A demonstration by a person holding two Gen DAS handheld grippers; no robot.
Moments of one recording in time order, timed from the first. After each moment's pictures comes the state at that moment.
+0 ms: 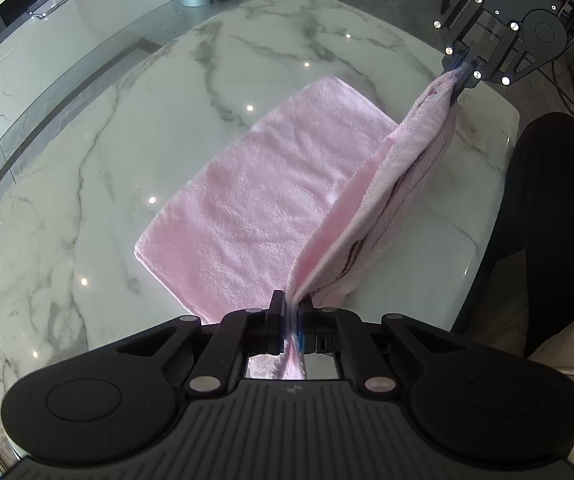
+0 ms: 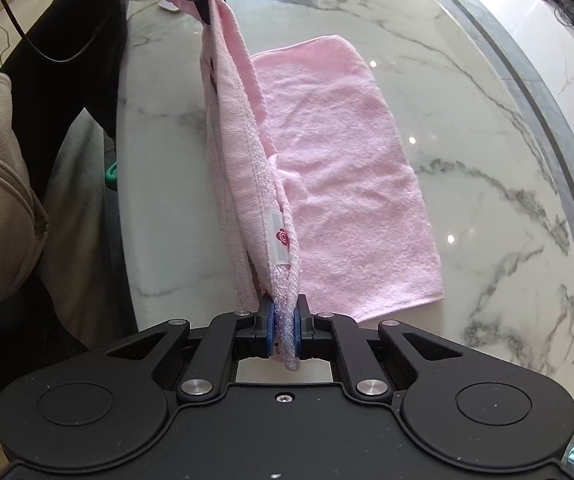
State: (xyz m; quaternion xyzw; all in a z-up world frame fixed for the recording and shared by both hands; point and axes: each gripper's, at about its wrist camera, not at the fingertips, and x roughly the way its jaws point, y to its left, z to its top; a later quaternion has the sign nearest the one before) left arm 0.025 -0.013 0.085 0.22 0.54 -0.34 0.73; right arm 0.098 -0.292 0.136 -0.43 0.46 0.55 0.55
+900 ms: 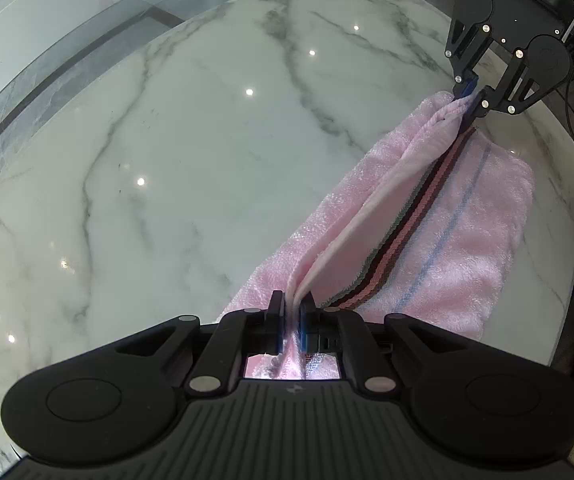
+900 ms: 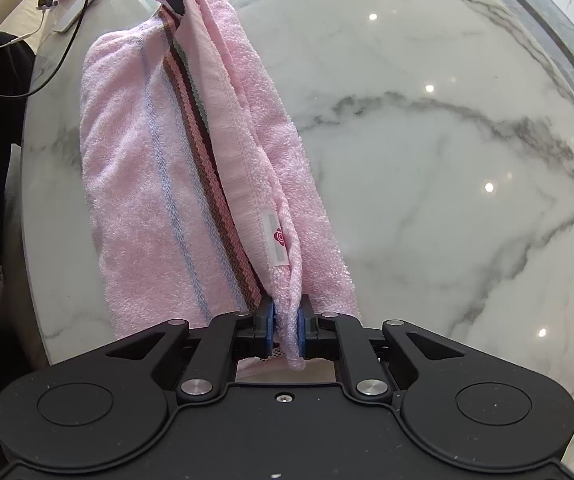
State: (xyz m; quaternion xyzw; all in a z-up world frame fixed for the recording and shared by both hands) left arm 0.151 -0.002 -0.006 0.17 0.58 -0.34 0.72; right arm 0.232 -0.262 0.030 -0.37 0.55 0.53 0.52
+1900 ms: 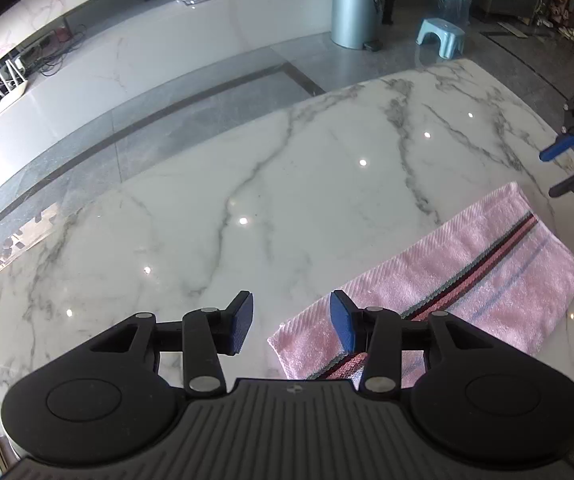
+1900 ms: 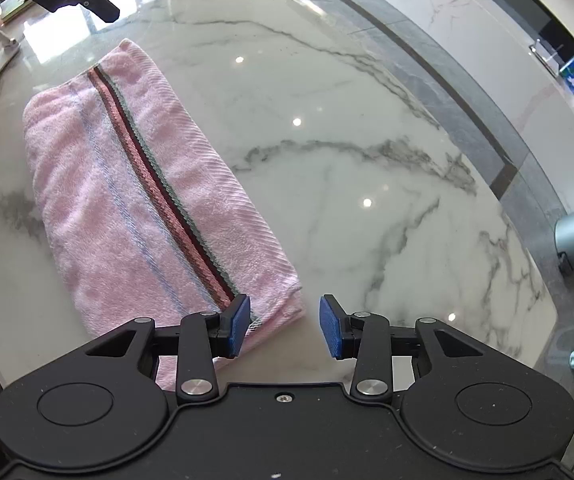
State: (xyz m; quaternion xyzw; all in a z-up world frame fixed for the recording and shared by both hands) left arm 0.105 0.038 0.075 0.12 0.49 -0.15 0.85; right arm 0.172 -0.300 0.104 -0.36 0.48 0.38 0.71
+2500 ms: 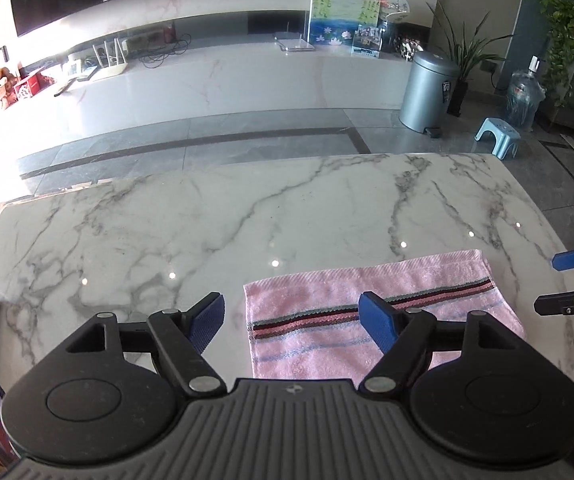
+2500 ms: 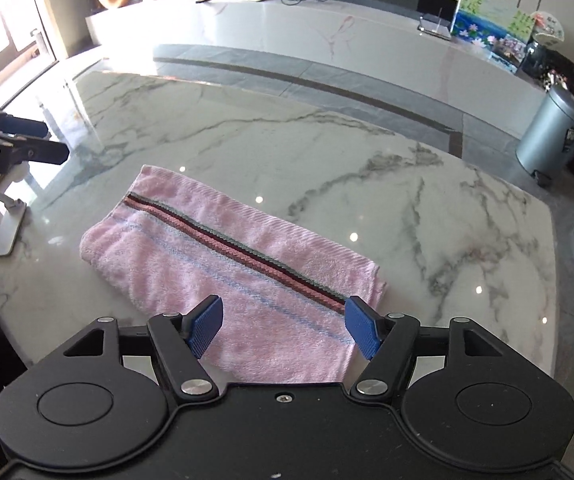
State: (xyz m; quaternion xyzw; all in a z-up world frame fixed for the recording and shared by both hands) left arm -0.008 0.011 0.120 0.00 0.43 -0.04 0.90; right arm 0.063 -0.310 0.155 -0.13 0.45 0.29 0.83
